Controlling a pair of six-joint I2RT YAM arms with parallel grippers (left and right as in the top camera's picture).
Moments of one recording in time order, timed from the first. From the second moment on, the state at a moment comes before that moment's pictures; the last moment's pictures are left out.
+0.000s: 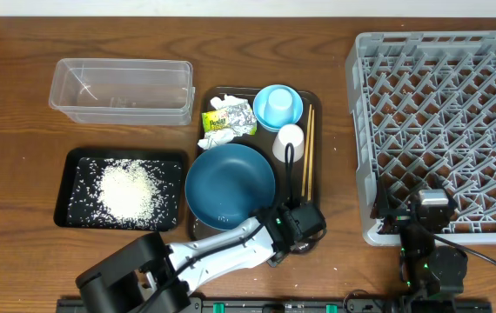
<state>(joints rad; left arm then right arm) -1.10 1.68 0.90 -0.70 -0.18 -0.25 0.02 0.01 0.01 -0.07 -0.01 -0.04</state>
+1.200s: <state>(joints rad) -1.10 1.69 1.10 -0.82 -0.17 -0.25 0.02 0.01 0.01 -0.07 -0.01 -0.04</state>
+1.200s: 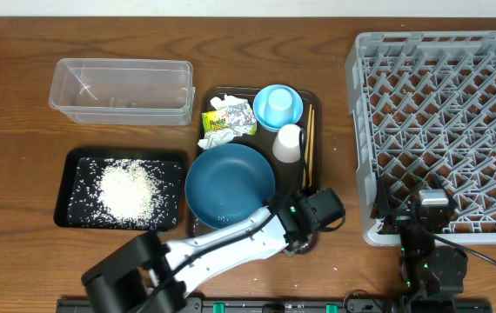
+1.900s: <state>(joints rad) -0.81 1.27 1.10 -0.83 -0.16 -0.29 0.02 0.01 0.01 -0.07 -0.01 -0.04</state>
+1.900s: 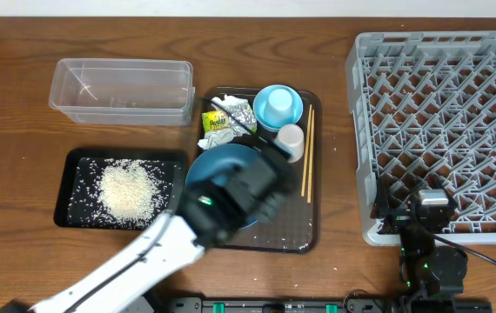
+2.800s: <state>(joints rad) 0.14 1.52 1.10 -0.94 -0.08 -0.74 0.02 0.01 0.01 -0.07 -0.01 -0.04</state>
